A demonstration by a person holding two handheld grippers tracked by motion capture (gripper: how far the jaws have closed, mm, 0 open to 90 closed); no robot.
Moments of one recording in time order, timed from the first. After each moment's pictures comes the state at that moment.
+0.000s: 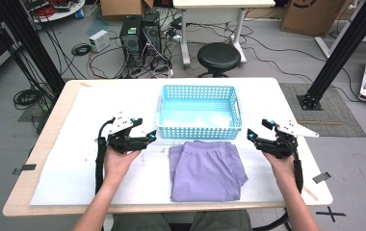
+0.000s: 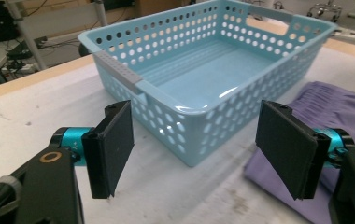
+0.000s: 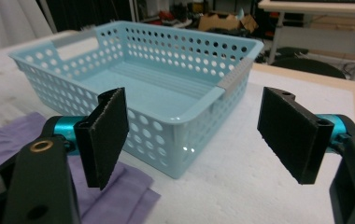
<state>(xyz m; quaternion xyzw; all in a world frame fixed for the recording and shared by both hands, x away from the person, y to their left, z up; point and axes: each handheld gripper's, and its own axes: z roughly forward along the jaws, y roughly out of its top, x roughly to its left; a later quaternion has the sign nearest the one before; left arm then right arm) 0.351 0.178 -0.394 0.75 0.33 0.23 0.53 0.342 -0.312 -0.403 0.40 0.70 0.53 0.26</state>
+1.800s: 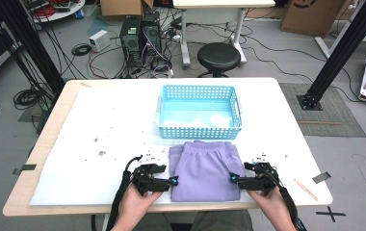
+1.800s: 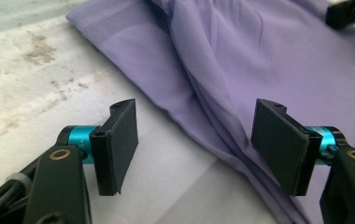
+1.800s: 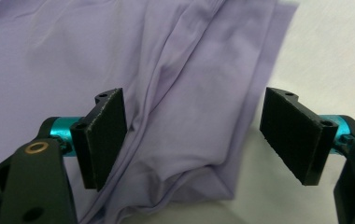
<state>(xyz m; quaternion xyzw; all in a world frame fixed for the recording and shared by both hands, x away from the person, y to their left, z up) 0.279 0.113 -0.451 0.80 0.40 0.04 0.45 0.275 -0.262 -0.449 0.46 0.80 0.38 0.10</state>
